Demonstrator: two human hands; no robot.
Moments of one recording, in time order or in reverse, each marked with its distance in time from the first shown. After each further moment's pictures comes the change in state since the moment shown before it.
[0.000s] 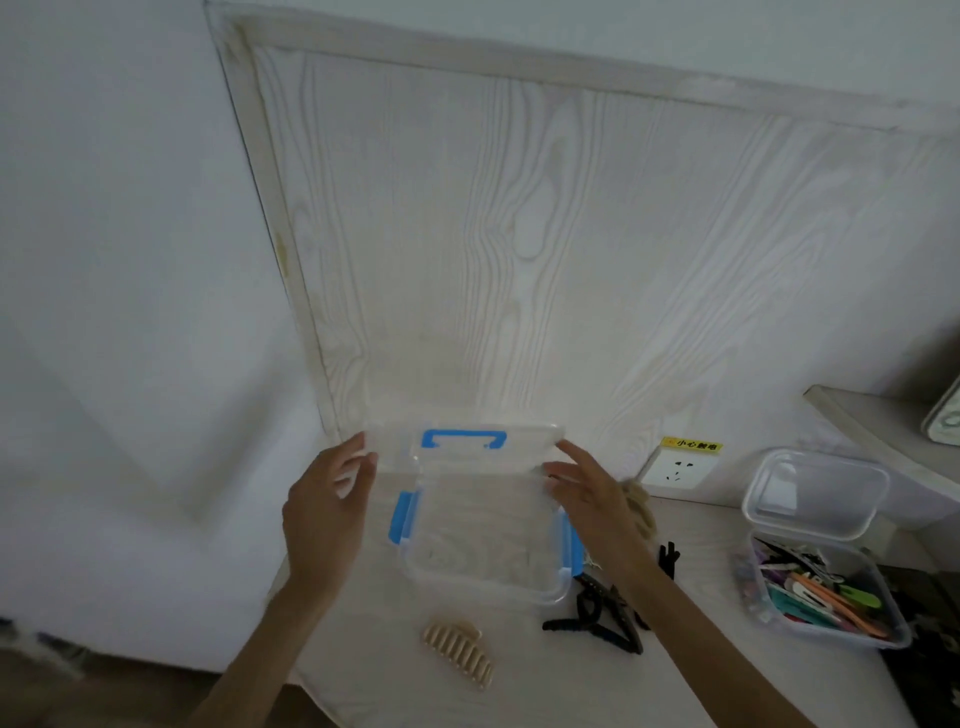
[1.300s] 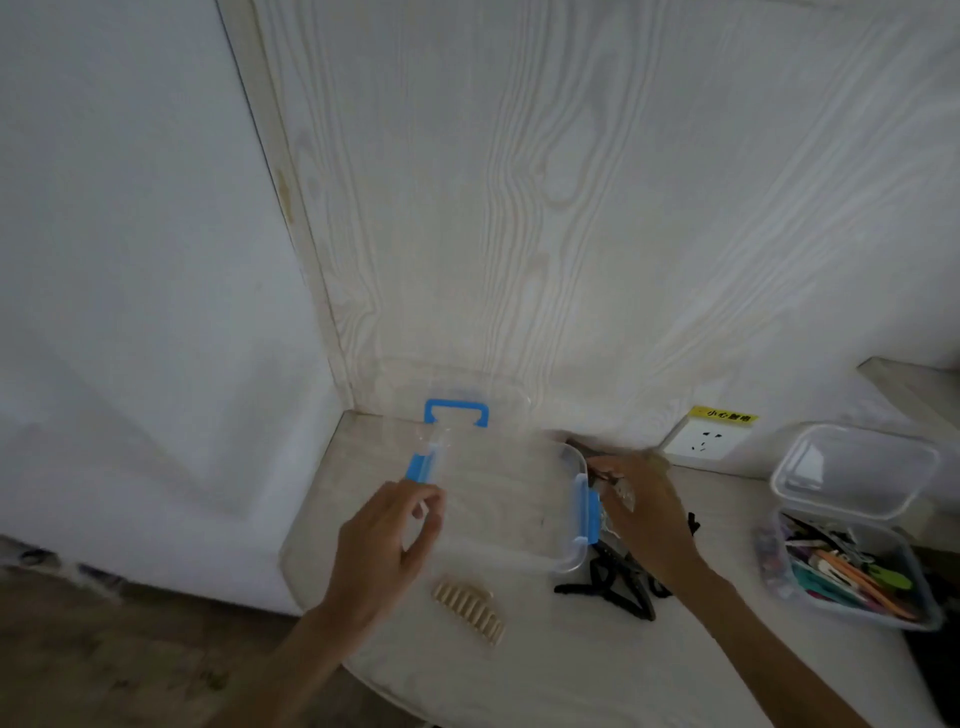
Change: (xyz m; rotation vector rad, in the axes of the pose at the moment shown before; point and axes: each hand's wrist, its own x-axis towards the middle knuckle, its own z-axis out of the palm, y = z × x) left_hand -0.050 -0.035 0.011 0.266 -0.274 0.466; right_hand 0.002 0.047 -0.031 -0.615 0.091 -0.197
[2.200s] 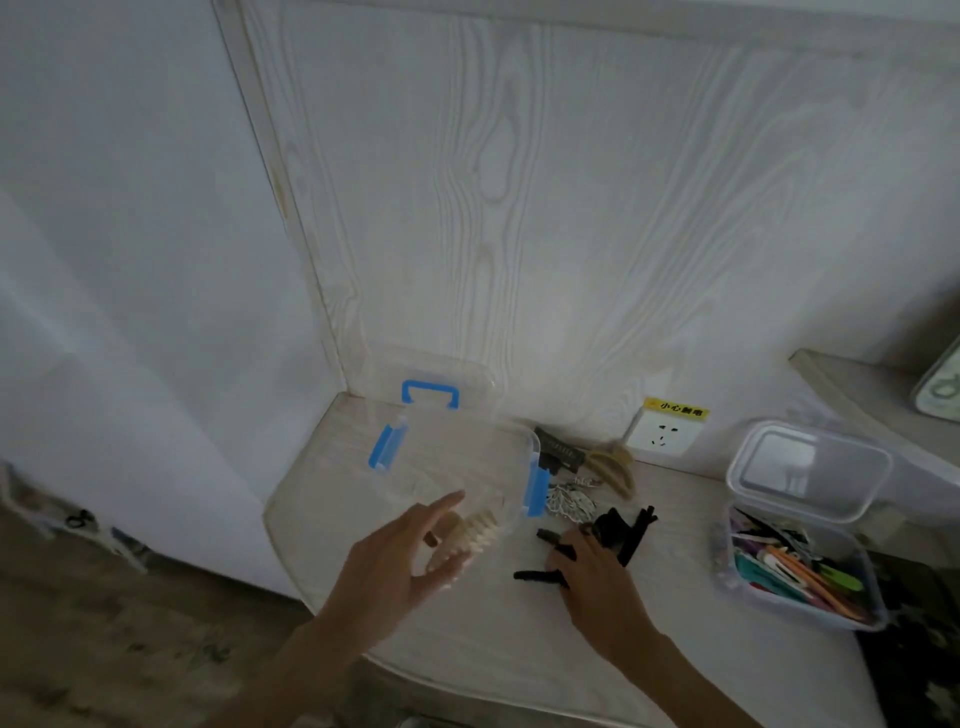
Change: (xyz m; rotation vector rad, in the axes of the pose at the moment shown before) left_hand -0.053 0.080 0.024 0.055 -0.335 -0.131; right_hand -0.080 0.087 0.017 -0.469 -0.296 -0.370
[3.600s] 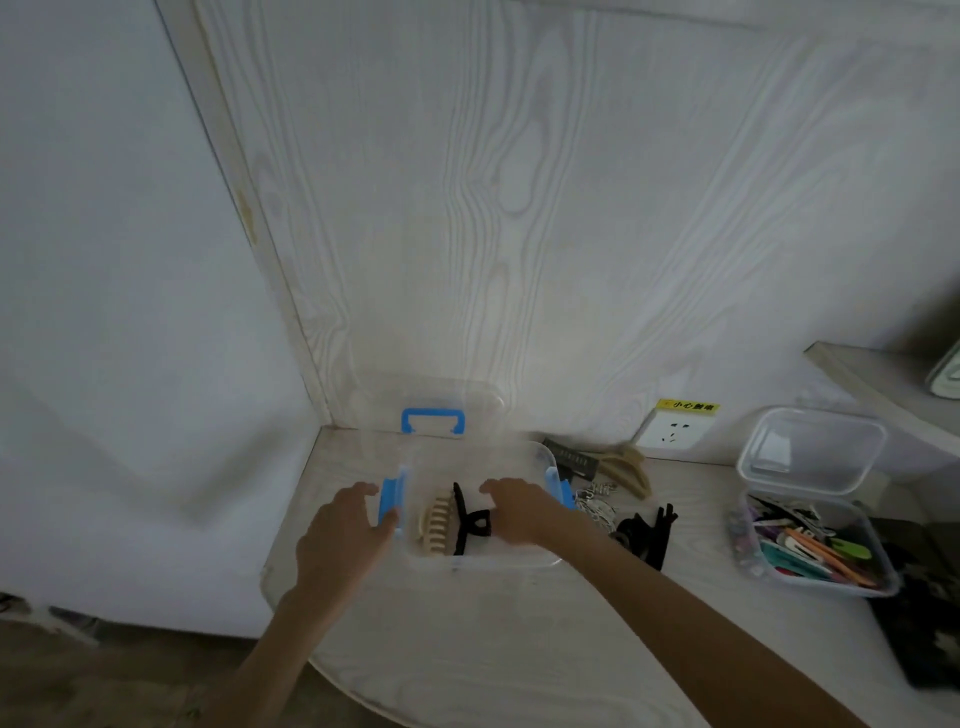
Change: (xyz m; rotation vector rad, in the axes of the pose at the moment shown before) left_hand 0.077 -0.079 -0.049 0.118 -0.109 -0.516; right_hand 0.144 -0.094 -0.055 0.249 -0.479 0.230
